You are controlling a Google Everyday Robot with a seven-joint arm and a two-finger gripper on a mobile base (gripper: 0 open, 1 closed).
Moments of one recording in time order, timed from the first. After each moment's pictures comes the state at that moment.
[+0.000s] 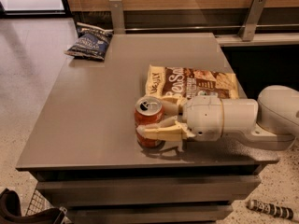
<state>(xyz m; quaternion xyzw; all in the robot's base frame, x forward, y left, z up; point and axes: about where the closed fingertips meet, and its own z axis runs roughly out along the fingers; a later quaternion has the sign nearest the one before) 0.431 -0.005 0.880 -0.51 0.55 0.41 0.52</state>
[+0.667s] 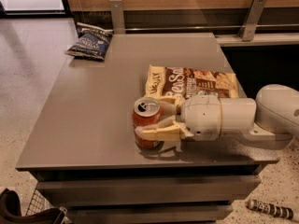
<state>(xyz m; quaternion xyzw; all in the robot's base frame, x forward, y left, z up) 0.430 -0.003 0.882 -0.51 0.55 0.41 0.52</state>
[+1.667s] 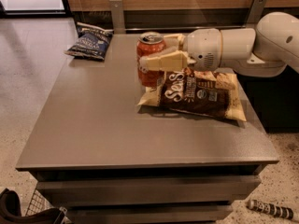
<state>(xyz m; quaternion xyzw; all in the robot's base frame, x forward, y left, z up) 0.550 -0.016 0.967 -0.49 0.56 0.43 0.50</state>
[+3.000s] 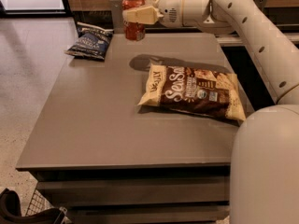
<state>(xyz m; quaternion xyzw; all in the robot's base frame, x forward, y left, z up) 0.749 0.024 0.989 -0.43 0.61 0.40 0.54</state>
